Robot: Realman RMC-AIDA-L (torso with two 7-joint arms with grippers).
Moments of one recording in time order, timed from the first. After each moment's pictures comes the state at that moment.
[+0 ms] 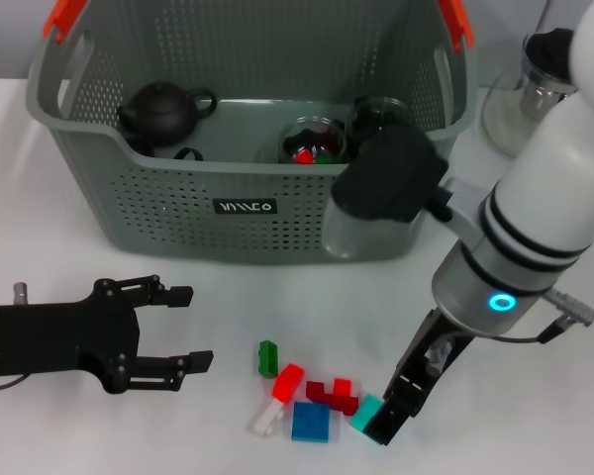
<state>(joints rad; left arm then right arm) -0.38 -2.12 0.55 0.80 2.20 1.75 -1.18 0.81 2.11 -1.79 -1.22 -2.41 -1.62 2.80</state>
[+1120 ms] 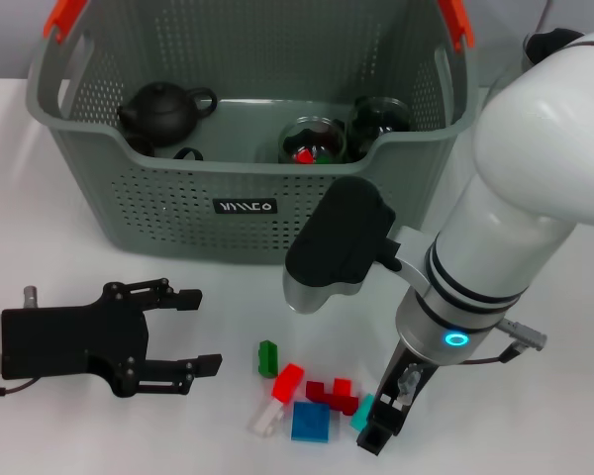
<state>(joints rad) -0.39 -2.12 0.55 0.77 2.20 1.75 -1.16 0.87 2.11 -2.00 -1.09 -2.41 -1.45 2.82</state>
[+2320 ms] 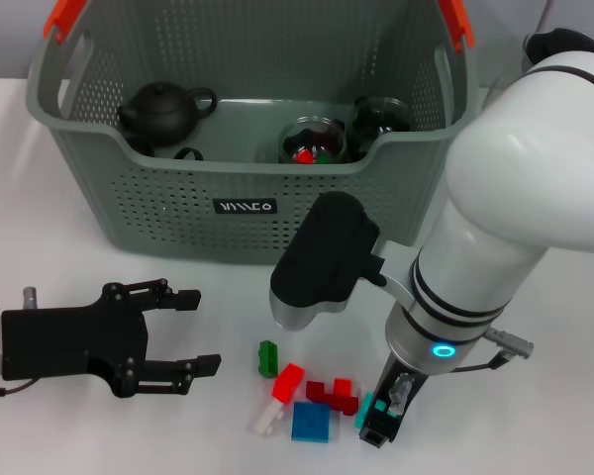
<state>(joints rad) -0.39 -2.12 0.55 0.76 2.20 1.74 -1.15 0.89 2.12 -2.08 -1.07 -2.41 -1.40 2.86</state>
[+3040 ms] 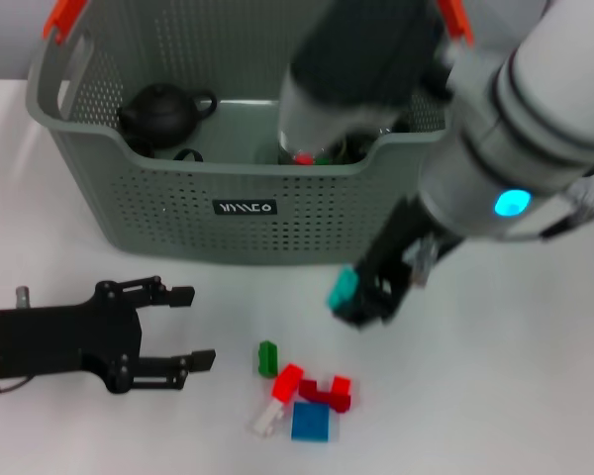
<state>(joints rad) -0.38 -2.11 0.53 0.76 2.20 1.74 -1.15 0.90 2.10 -1.67 -1.64 -2.47 -1.83 2.88</state>
